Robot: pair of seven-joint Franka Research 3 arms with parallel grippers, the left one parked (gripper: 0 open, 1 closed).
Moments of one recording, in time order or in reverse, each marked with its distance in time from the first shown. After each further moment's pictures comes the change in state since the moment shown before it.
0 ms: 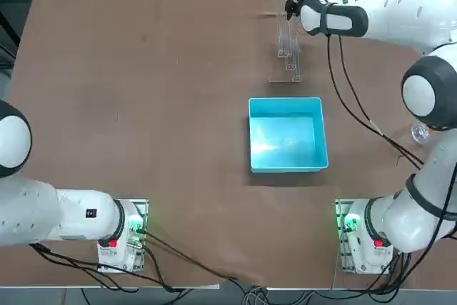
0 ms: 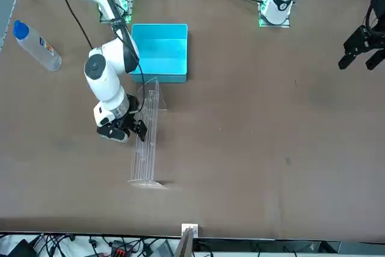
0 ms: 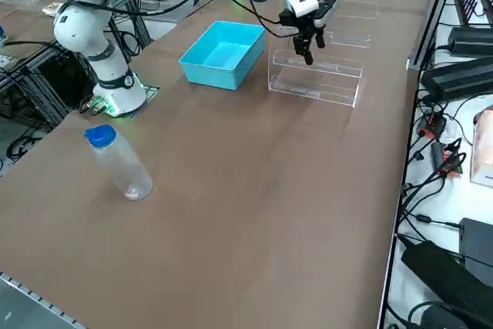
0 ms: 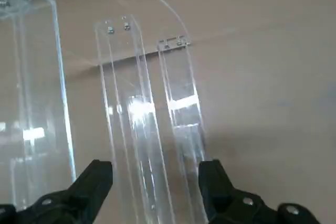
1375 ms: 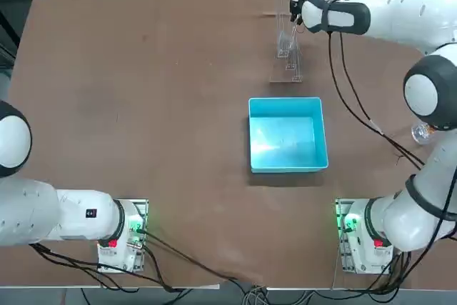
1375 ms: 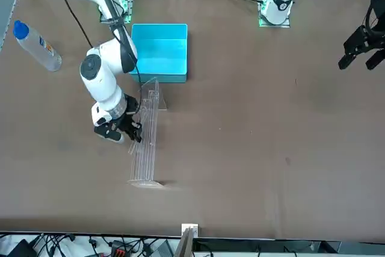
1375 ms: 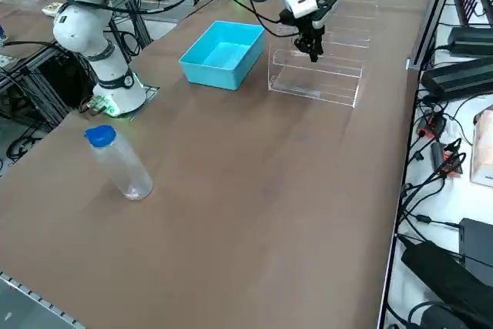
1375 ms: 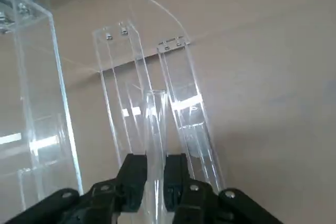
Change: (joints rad) arm -0.017 0.004 0.017 -0.012 0.036 0.040 0.044
